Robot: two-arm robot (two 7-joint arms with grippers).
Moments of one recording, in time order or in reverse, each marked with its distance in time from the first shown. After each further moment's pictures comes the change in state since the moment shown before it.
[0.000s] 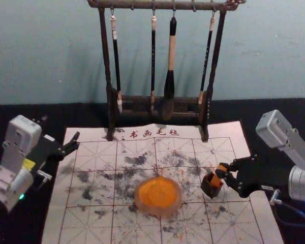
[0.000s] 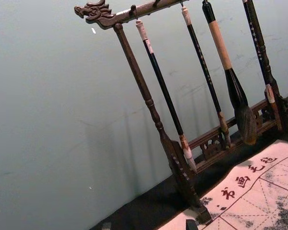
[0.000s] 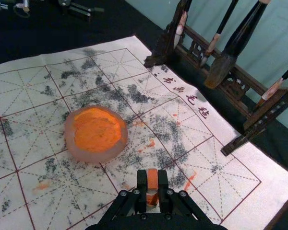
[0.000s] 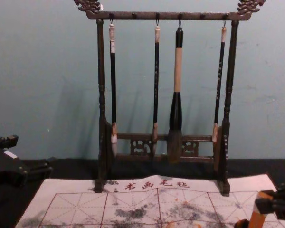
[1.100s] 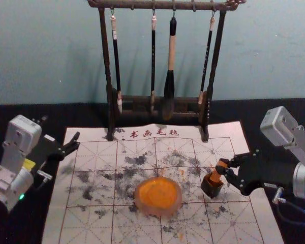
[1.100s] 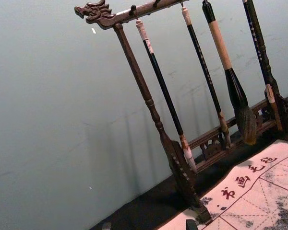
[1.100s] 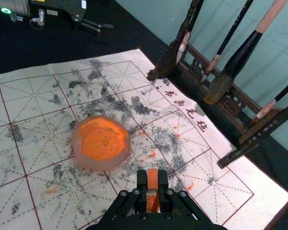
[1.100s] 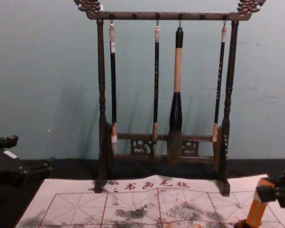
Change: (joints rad) left arm 0.000 0.000 0.000 0.000 0.000 0.000 0.000; right arm -0.019 0.046 0.008 -0.073 0.019 -0.019 -0.018
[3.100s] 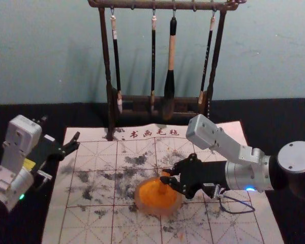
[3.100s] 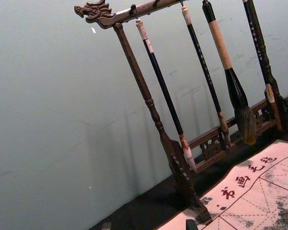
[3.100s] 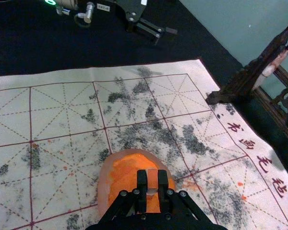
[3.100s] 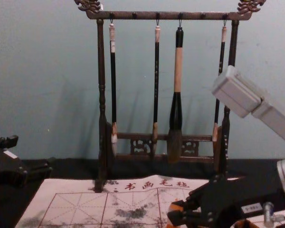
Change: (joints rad) left arm 0.000 0.000 0.000 0.000 0.000 0.000 0.000; right arm 0.302 -0.254 -0.276 0.318 -0.134 -0.057 0.164
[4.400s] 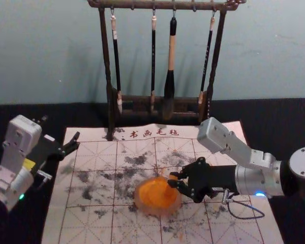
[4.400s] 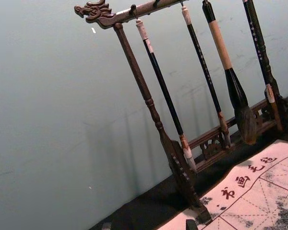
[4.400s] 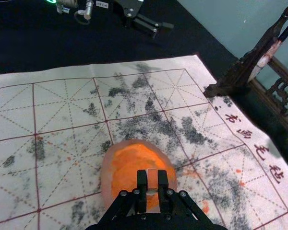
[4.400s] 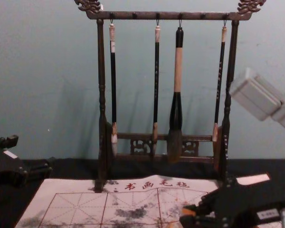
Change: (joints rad) left arm 0.000 0.000 0.000 0.000 0.000 0.000 0.000; right arm -0.040 0.035 0.030 -0.028 0.022 -0.007 0.000
